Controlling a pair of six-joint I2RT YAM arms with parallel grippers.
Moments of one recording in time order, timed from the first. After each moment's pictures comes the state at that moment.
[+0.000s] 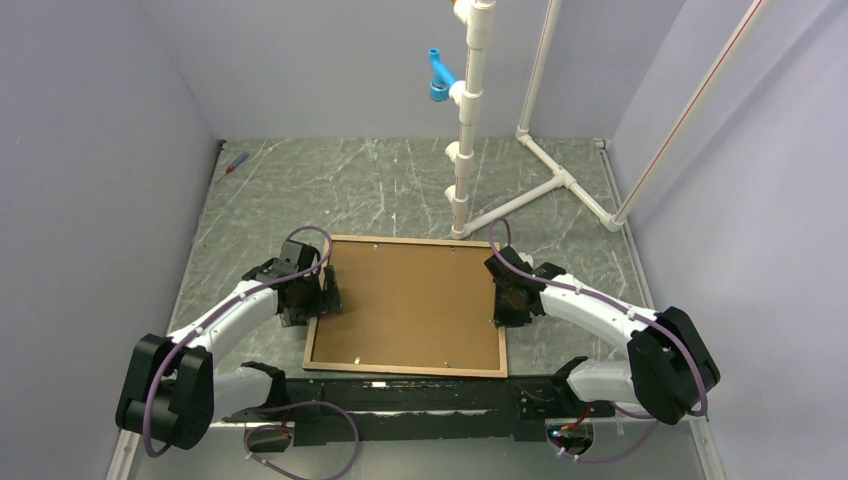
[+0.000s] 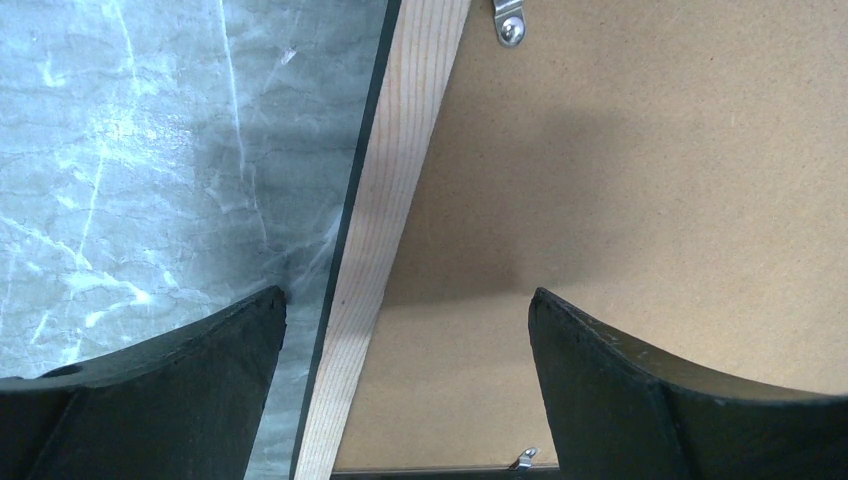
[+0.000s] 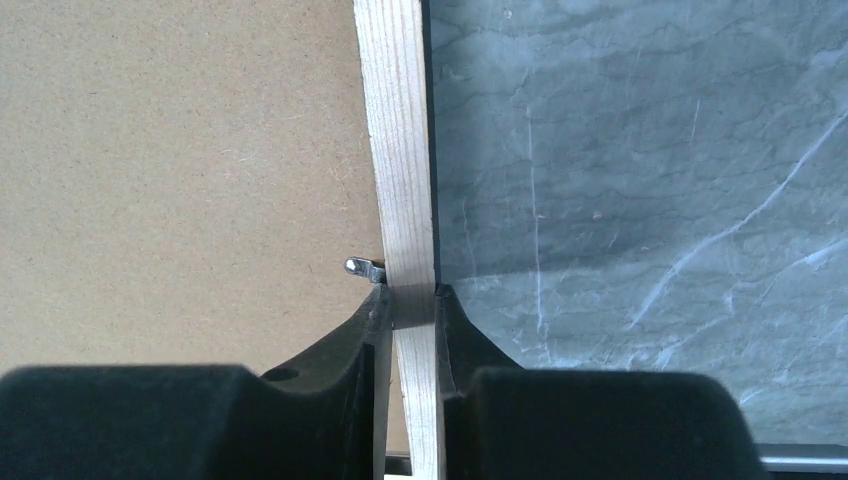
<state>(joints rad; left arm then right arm) -0.29 1.17 0.56 -0.58 0.01 -0.56 0.60 1.26 0.64 -0.67 0.13 0.71</state>
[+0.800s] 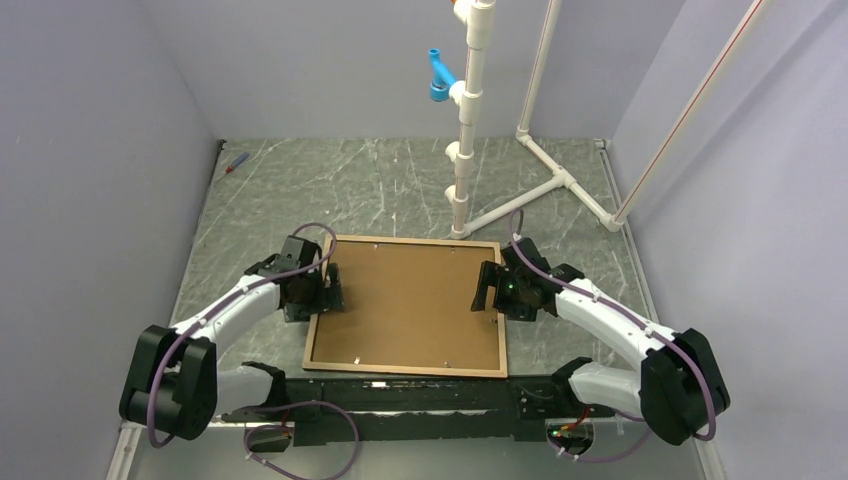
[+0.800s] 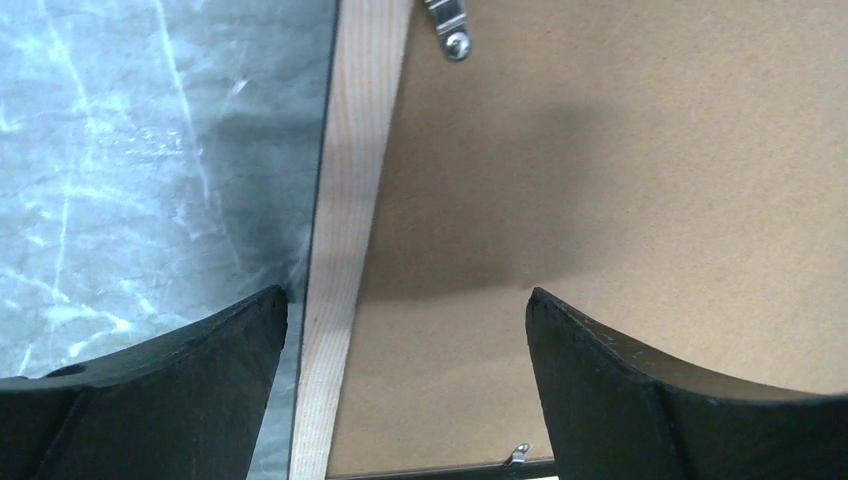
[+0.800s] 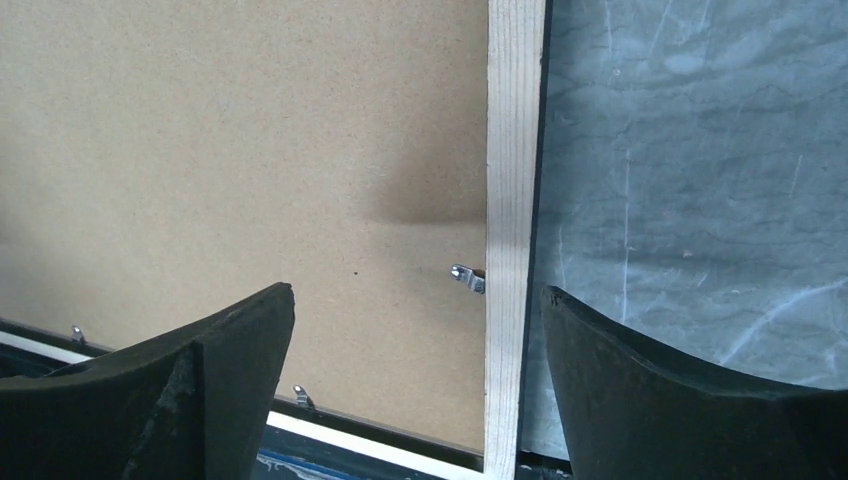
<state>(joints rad) -0.29 1.20 0.58 -0.57 0.05 -0.52 0.52 1.15 0.63 -0.57 -0.05 0.70</state>
